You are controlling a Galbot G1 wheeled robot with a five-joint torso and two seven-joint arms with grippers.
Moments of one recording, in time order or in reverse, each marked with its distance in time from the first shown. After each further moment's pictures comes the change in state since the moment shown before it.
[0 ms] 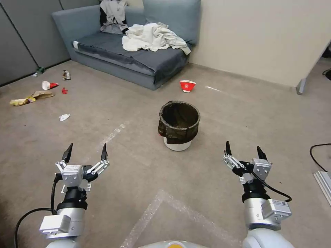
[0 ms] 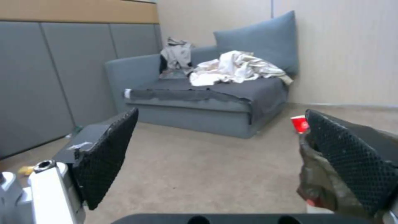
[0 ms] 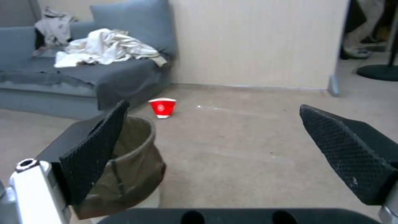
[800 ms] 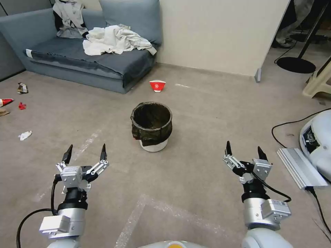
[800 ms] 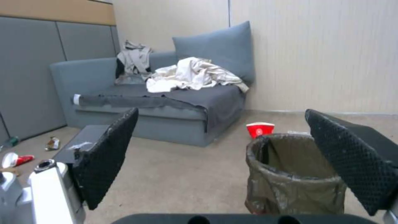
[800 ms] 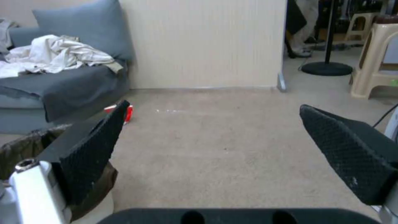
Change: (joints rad) left arm -0.016 0.007 -0.003 0.031 -0.047 -0.028 0.003; right arm 0.004 0.000 -0.008 -0.008 0.001 0.007 0.018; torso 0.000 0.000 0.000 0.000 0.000
